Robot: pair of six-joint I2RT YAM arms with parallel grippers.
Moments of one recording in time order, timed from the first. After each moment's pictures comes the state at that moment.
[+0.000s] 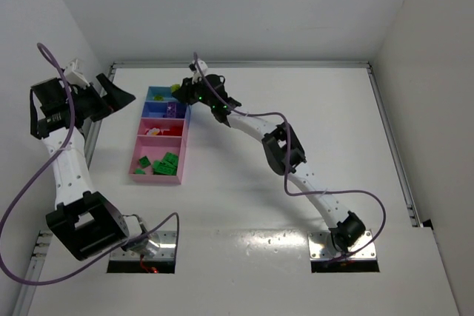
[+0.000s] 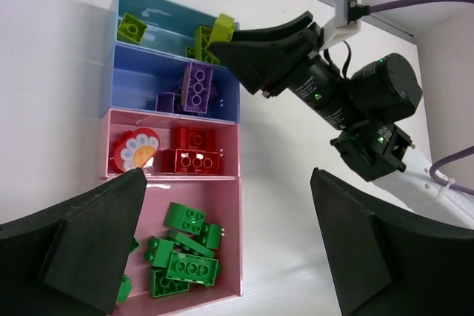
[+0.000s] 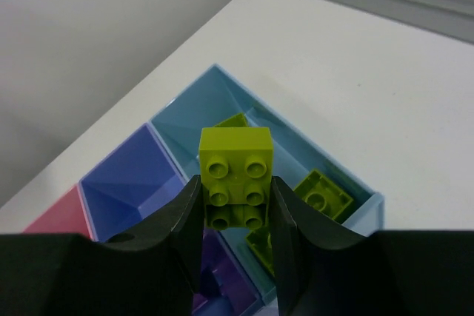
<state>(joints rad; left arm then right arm) 0.53 1.24 1.22 -0.54 0.77 -0.21 0.70 2.85 2.44 0.32 -0.25 0.35</state>
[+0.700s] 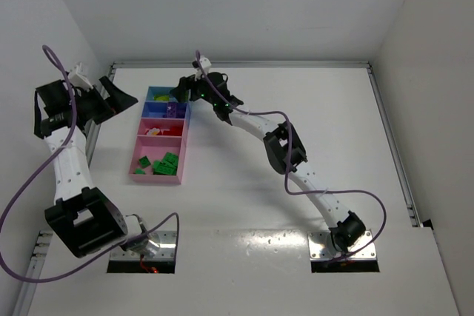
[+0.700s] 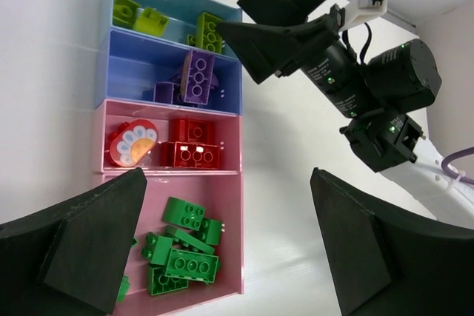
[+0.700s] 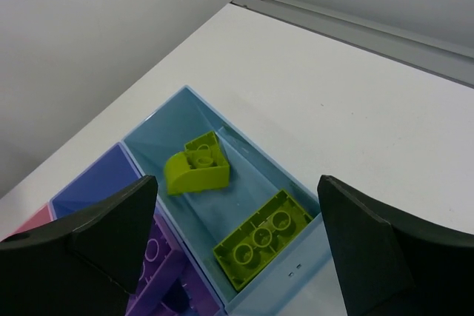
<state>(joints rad) 0.52 1.27 1.19 -0.53 0.79 -0.22 0.68 2.85 2.45 0.35 -0.19 0.30</state>
